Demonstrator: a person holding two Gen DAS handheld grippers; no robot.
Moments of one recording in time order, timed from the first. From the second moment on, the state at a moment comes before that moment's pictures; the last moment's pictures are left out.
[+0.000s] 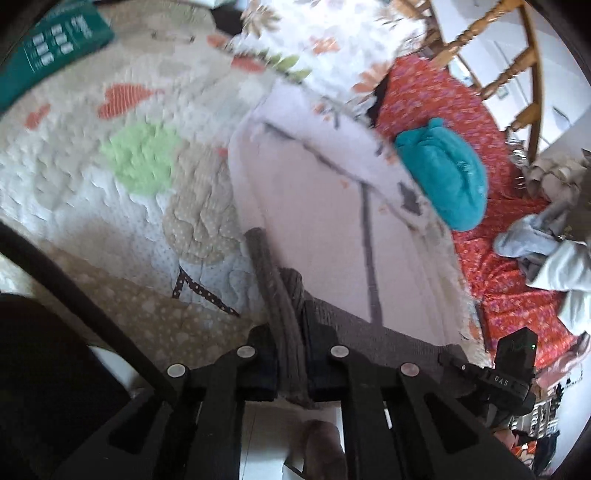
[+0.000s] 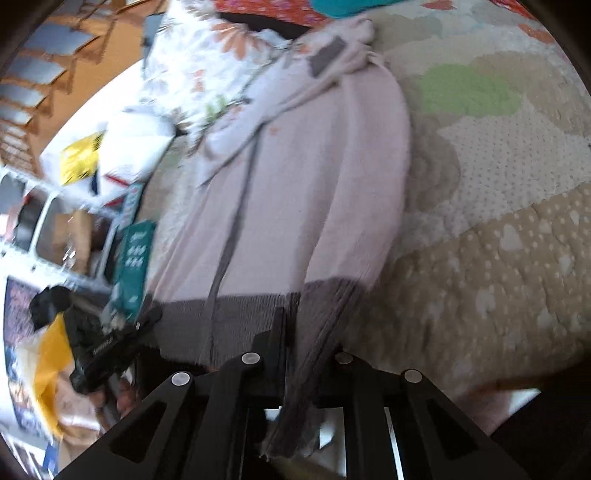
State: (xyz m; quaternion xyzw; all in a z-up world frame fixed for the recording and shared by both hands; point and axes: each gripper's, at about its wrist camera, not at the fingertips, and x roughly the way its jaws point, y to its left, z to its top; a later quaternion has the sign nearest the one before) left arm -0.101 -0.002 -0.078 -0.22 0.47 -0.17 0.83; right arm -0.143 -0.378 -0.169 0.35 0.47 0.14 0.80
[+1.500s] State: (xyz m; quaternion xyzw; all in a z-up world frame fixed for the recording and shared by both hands) left arm 0.214 -0.009 -0.087 -0.29 0.47 -0.05 0.83; right arm 0.135 -0.463 -0.149 0.44 0.40 0.04 0.80
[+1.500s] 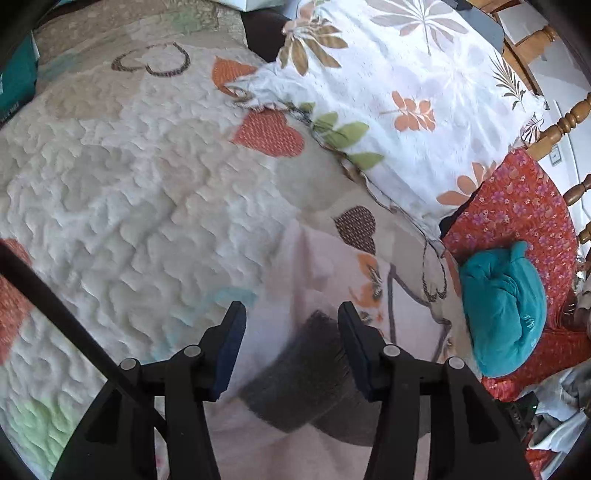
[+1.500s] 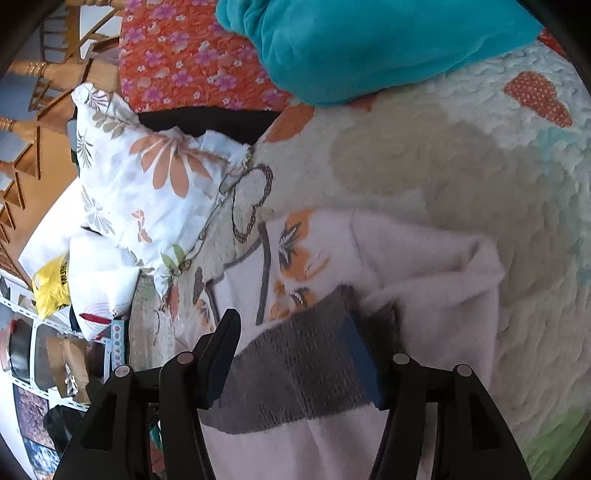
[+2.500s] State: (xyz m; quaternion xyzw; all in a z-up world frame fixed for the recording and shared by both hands) left arm 0.049 -0.006 -0.050 -0.17 0.47 -0.05 0.86; right arm -0.057 -0.434 -0.131 0.25 0.44 -0.03 0.86
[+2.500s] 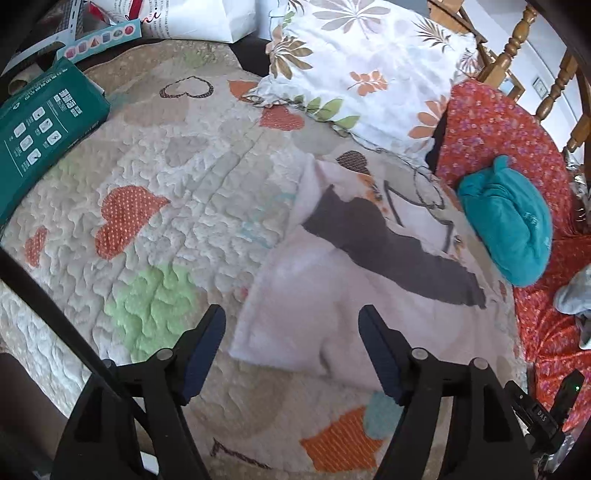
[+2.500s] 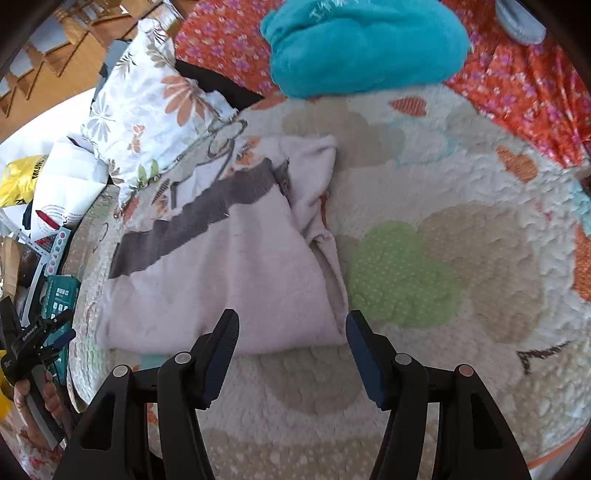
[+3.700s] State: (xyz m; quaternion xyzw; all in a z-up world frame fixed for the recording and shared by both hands) left arm 0.085 -0.062 -0.105 -0.08 0.49 -0.09 0.86; right arm 0.030 -0.492 -0.140 0.31 0.43 -0.02 0.85
